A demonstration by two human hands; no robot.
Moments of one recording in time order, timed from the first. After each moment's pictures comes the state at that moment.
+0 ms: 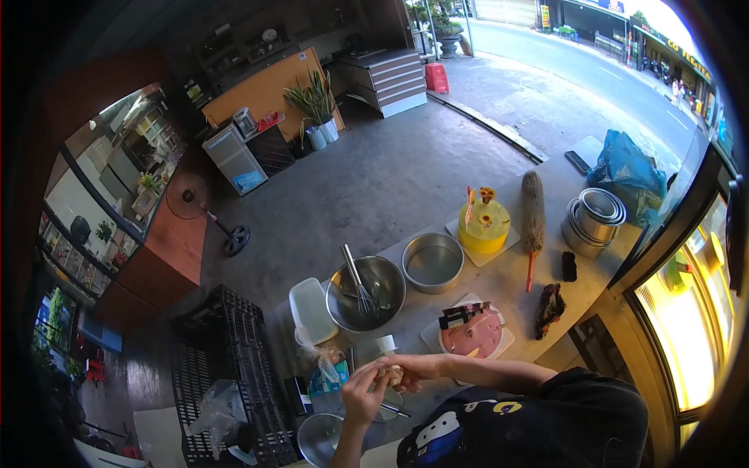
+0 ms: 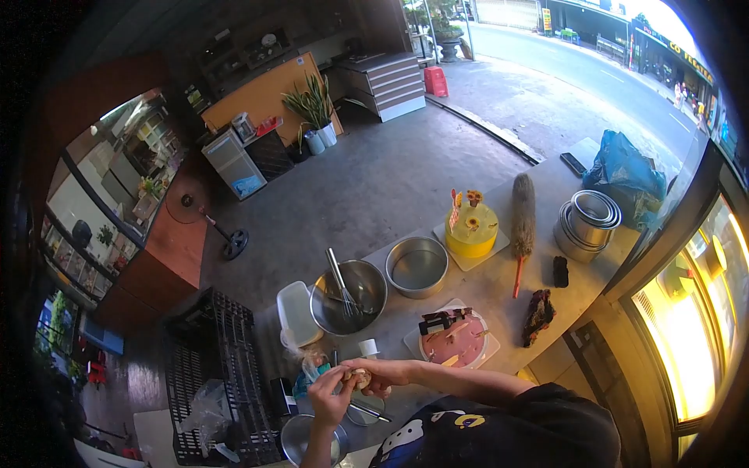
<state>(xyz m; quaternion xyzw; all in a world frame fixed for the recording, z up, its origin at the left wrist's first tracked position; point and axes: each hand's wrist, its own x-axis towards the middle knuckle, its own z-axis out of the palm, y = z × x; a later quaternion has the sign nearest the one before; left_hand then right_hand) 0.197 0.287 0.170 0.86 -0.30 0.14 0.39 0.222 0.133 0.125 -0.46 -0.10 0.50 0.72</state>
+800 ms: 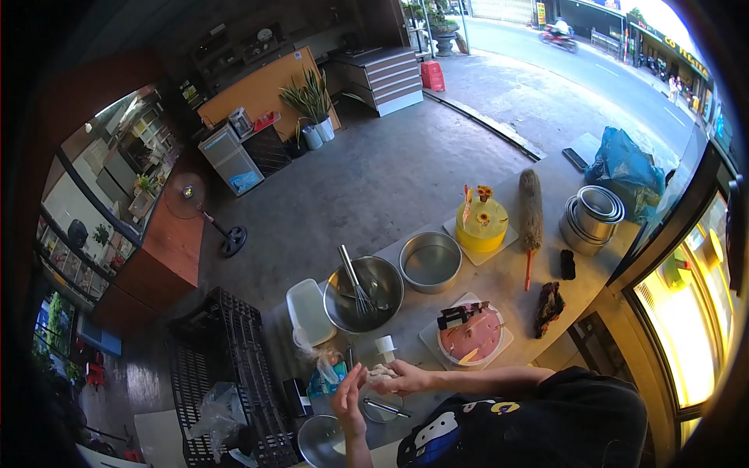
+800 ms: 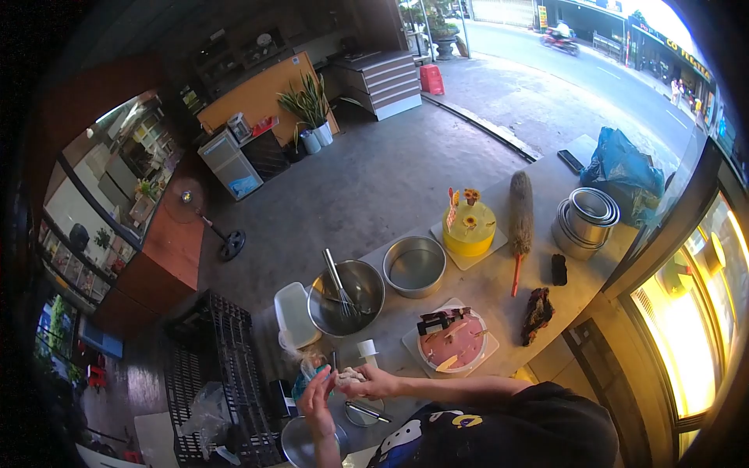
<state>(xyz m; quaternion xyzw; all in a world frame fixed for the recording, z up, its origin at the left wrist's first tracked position) 0.179 0.306 0.145 0.65 -0.07 0.04 0.75 0.208 0.154 0.106 -0.51 -0.11 0.35 0.78</state>
